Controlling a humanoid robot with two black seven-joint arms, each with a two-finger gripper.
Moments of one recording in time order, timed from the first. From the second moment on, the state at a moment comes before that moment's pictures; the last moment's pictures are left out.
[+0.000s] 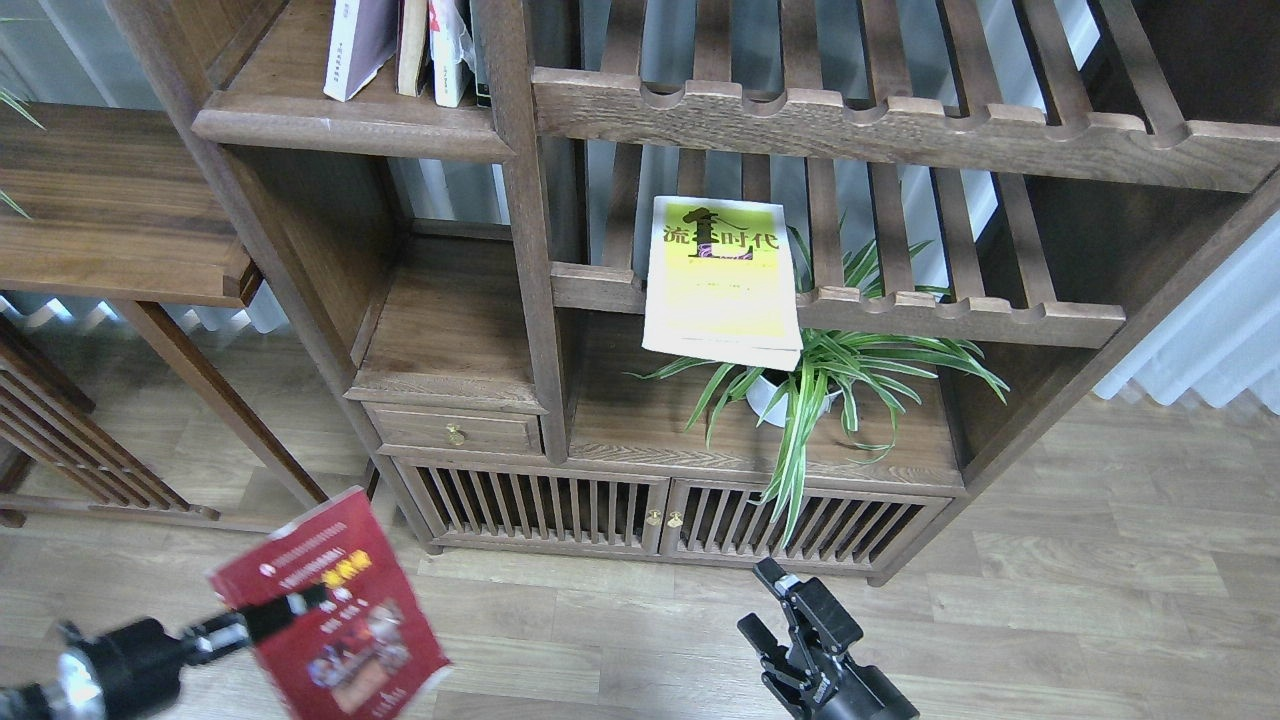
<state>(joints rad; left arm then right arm) 0.17 0.65 -1.31 -1.32 0.08 -0.49 0.49 -0.27 -0.18 0.86 1.18 0.45 0.58 -0.13</state>
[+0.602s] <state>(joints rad) -0.40 0.65 -1.59 -1.36 0.02 -0.49 0.49 -0.26 -0.18 0.85 1.17 0.45 0.58 -0.13</state>
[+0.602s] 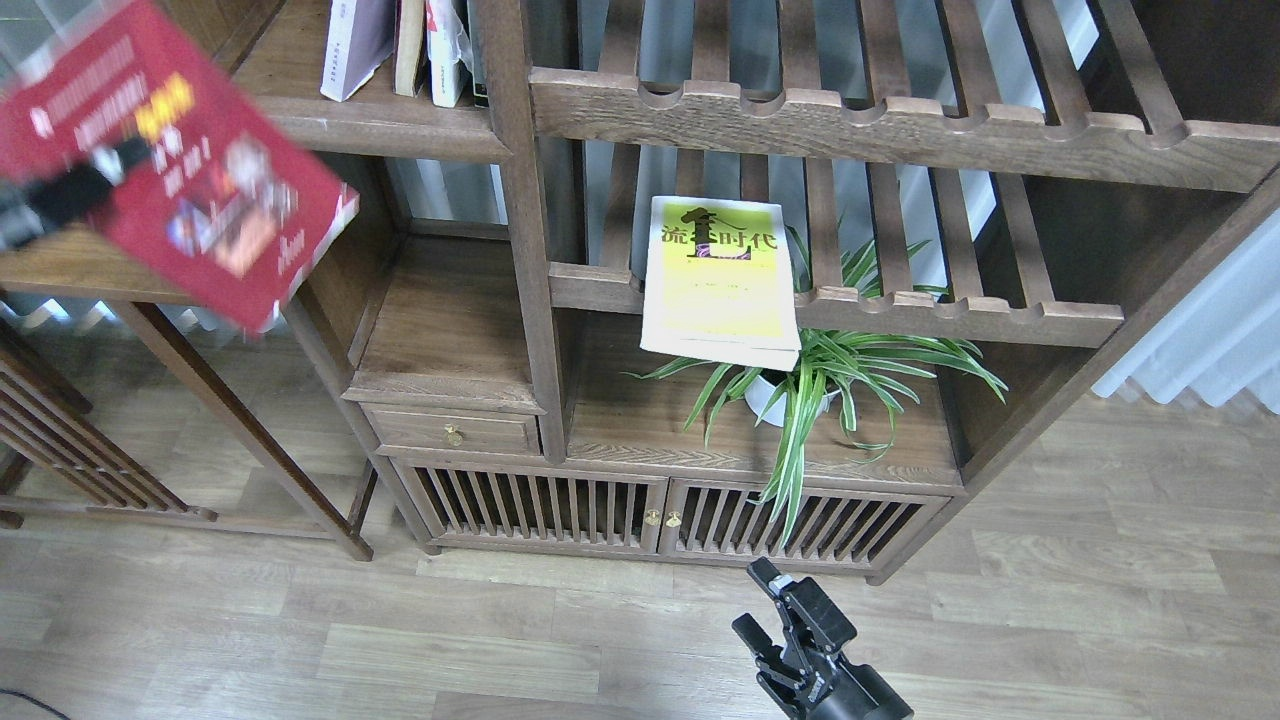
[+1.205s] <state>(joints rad) -0.80 0.74 -1.48 -1.17 0.05 -0.49 0.49 -0.27 -0.18 0.85 1.17 0.45 0.58 -0.13</state>
